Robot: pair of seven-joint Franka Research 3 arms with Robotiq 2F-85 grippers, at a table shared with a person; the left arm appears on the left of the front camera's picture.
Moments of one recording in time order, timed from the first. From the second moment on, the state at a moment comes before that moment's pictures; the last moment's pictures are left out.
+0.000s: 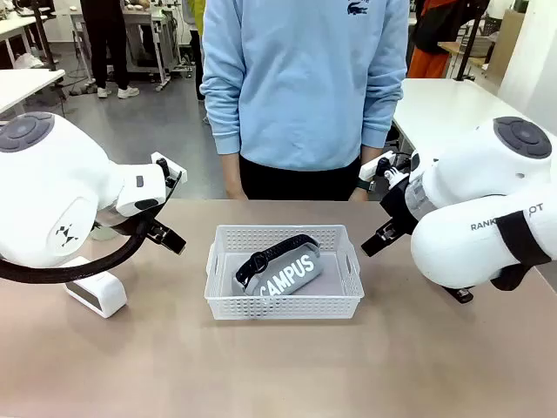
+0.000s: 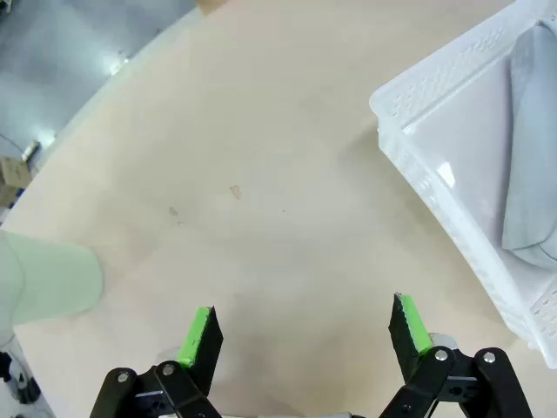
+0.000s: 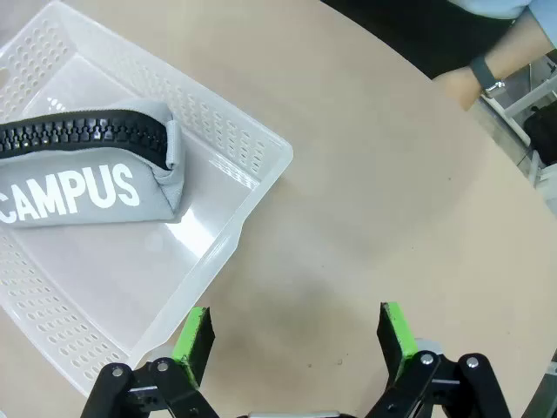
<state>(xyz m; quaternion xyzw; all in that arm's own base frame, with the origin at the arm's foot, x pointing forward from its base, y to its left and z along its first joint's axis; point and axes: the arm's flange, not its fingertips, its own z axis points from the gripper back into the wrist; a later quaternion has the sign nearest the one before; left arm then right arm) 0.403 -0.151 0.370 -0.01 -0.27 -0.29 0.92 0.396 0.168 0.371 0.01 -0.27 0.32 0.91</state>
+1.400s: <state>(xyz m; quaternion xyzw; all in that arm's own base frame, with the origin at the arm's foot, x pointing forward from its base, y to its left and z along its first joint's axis) 0.403 -0.151 0.370 -0.01 -0.27 -0.29 0.92 0.396 0.168 0.371 0.01 -0.27 0.32 0.91</state>
